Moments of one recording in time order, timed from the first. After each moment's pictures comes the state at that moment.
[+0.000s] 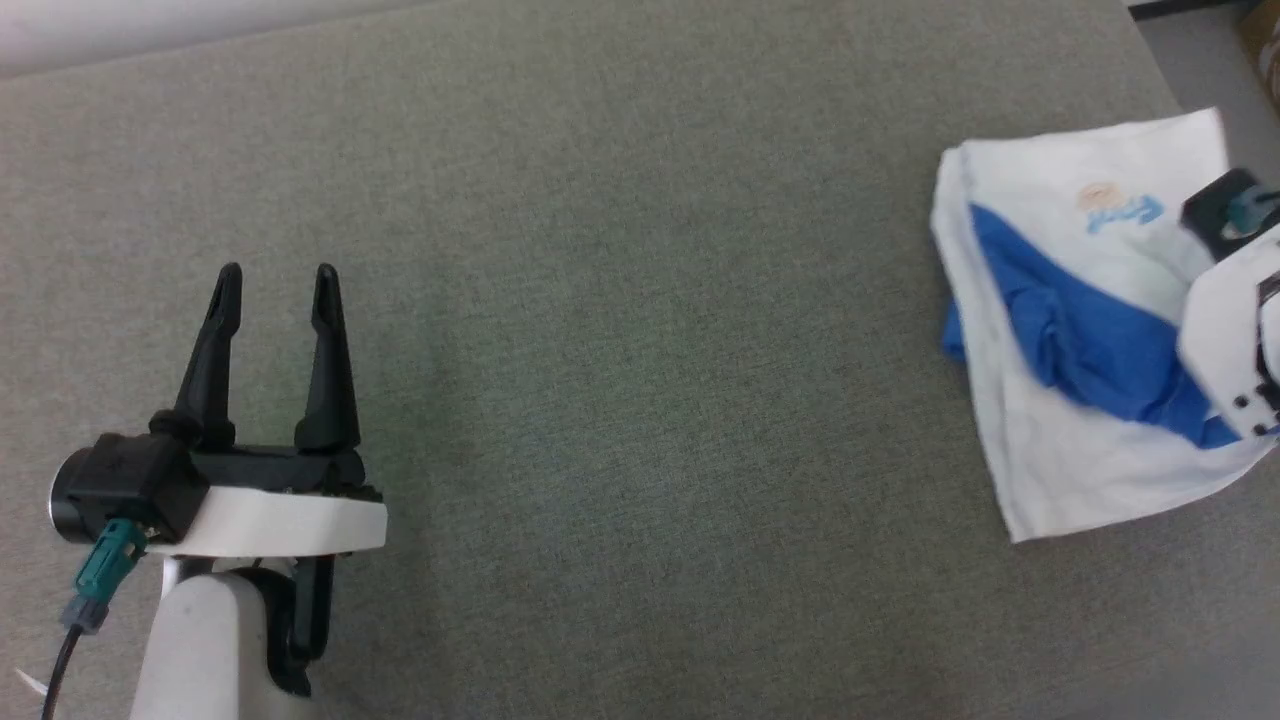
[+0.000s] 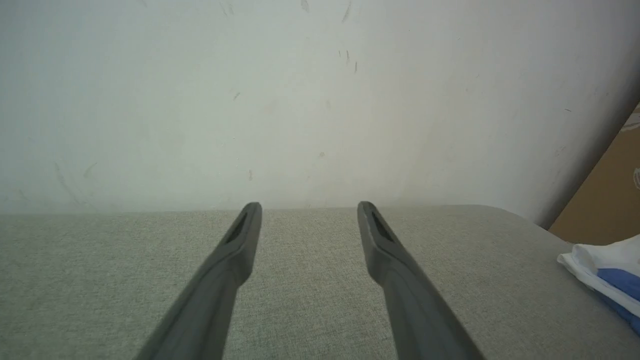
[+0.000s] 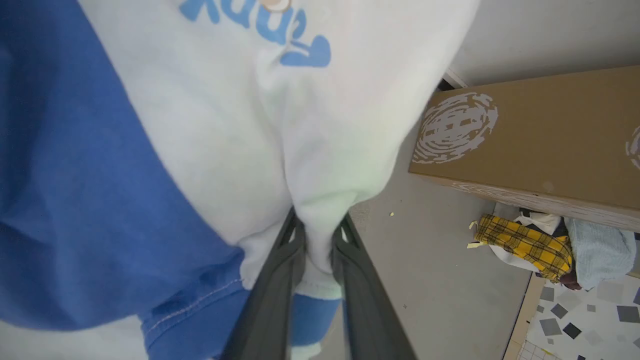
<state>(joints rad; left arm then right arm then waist) -0.20 0.10 0.08 -0.04 -0.18 -0.11 -0.25 -0.75 -0.70 0.62 0.49 0.33 0.13 0.54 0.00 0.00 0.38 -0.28</state>
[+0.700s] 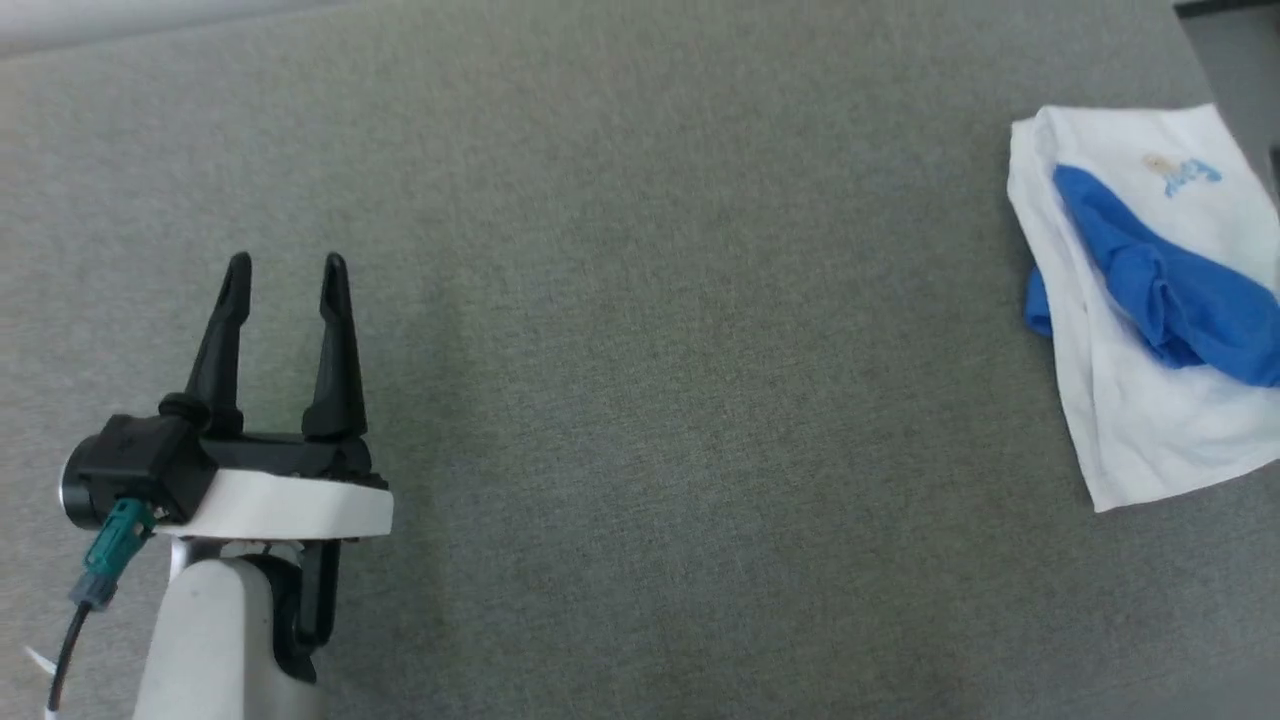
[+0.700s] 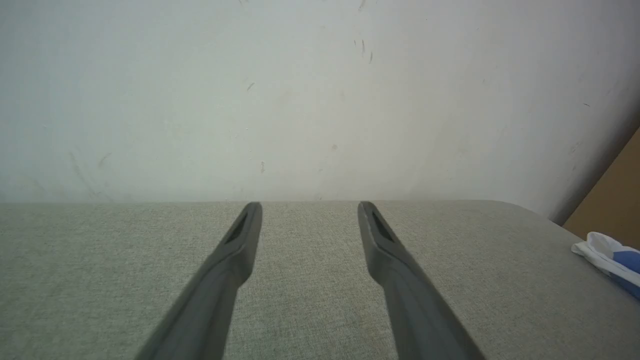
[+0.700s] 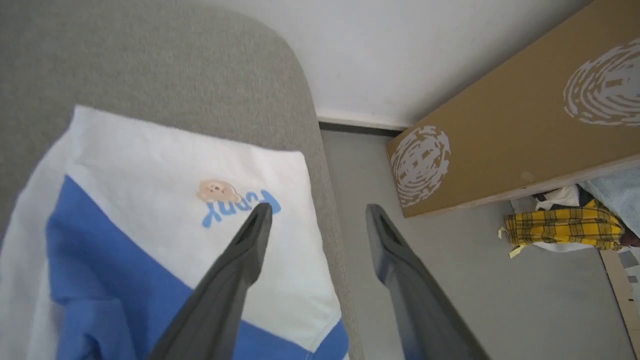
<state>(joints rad) -0.23 0.11 0.06 -0.01 -0.19 -0.11 -0.25 -0.81 -0.49 0.05 0.74 0.11 0.13 0.27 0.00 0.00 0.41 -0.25</state>
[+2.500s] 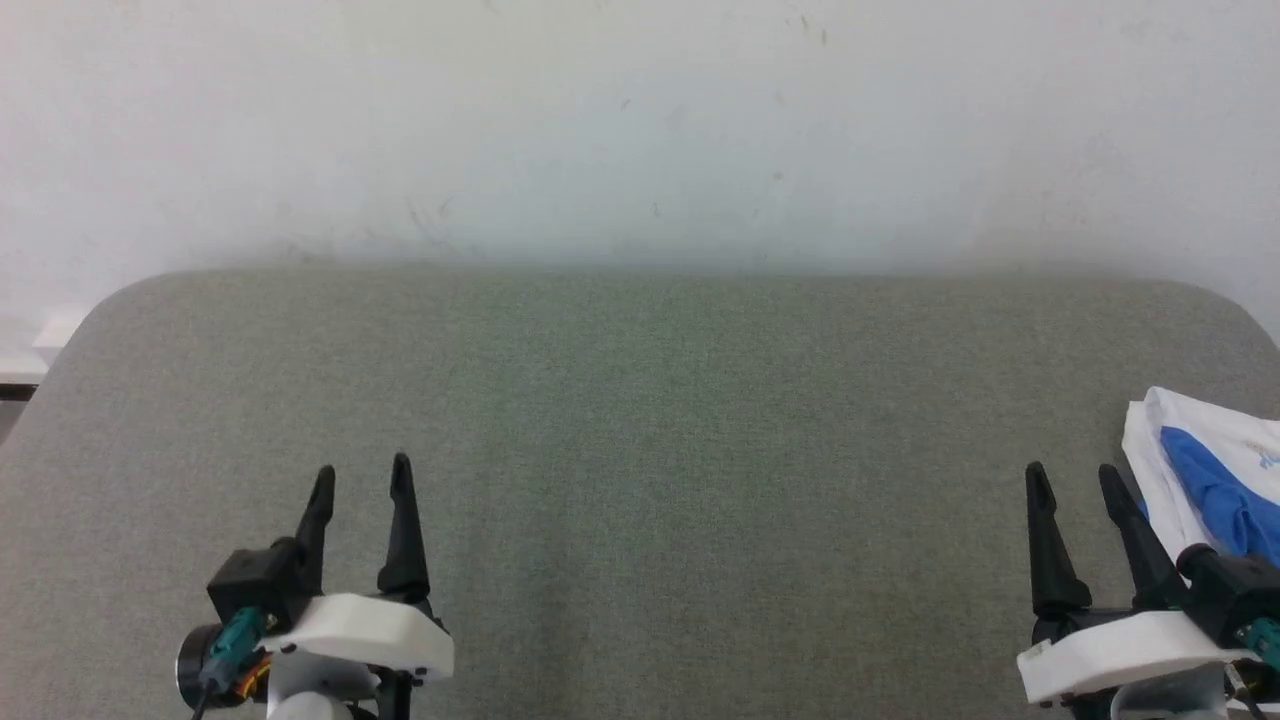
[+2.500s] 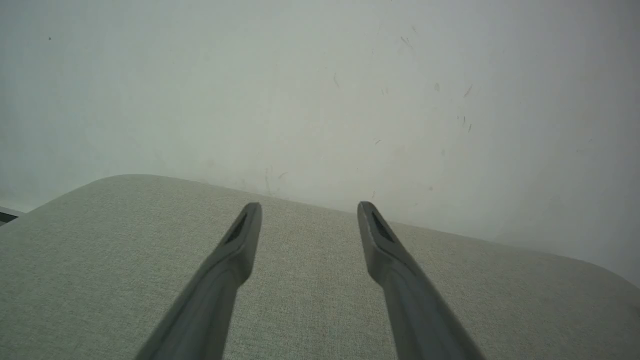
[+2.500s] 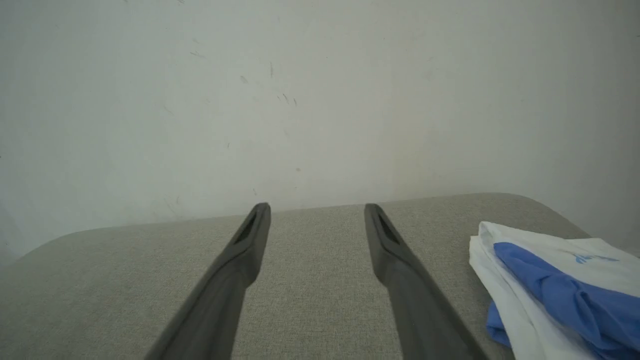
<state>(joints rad) -0.07 0.06 0.01 0.23 -0.25 0.01 -0.26 0.03 -0.05 -0.09 0.15 0.23 0.13 -0.26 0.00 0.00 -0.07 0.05</state>
